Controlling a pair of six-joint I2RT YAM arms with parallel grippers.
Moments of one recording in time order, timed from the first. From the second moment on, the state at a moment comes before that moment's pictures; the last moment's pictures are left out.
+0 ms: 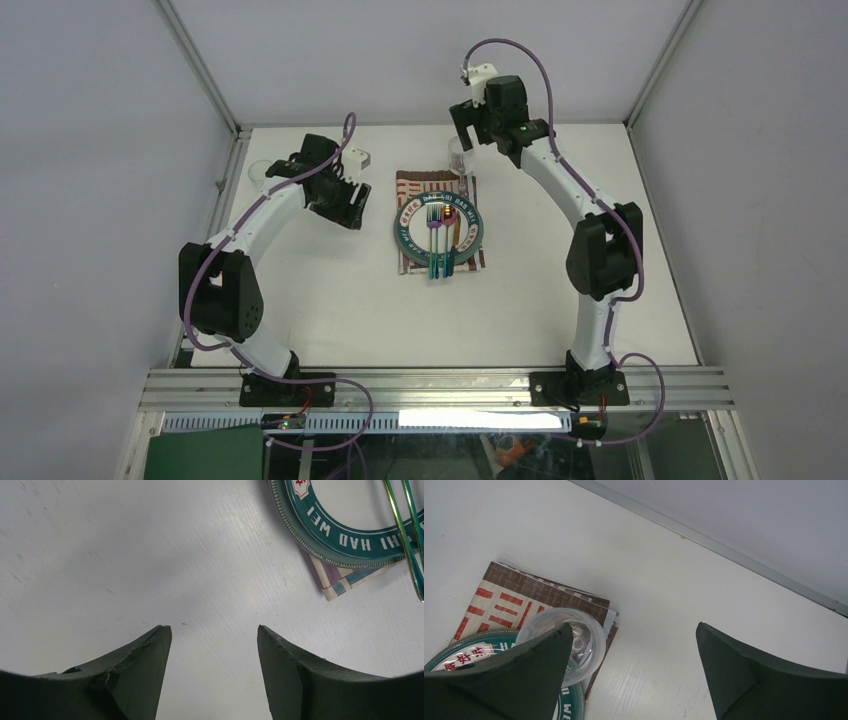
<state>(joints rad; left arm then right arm) -0.26 1.63 1.34 -0.76 0.19 0.20 0.40 1.95 1.82 -0.39 0.10 -0.19</state>
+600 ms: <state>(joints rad) -0.26 1.64 1.33 -0.76 0.19 0.20 0.40 1.98 1.83 -0.39 0.10 -0.17</state>
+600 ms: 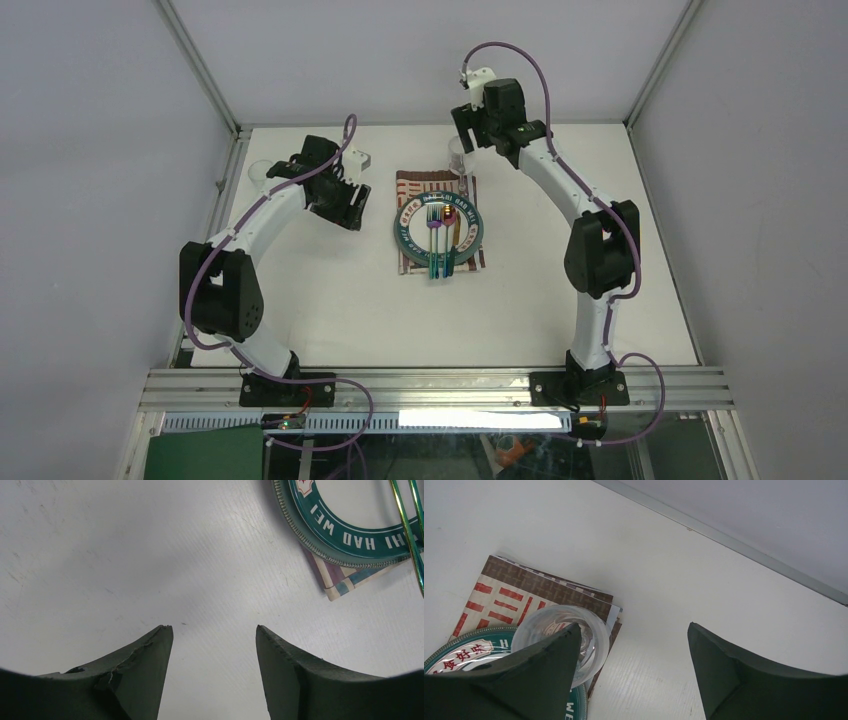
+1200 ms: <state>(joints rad) -0.27 1.65 1.33 -0.75 0.18 0.20 0.42 1.99 1.87 -0.58 0.05 -0.11</state>
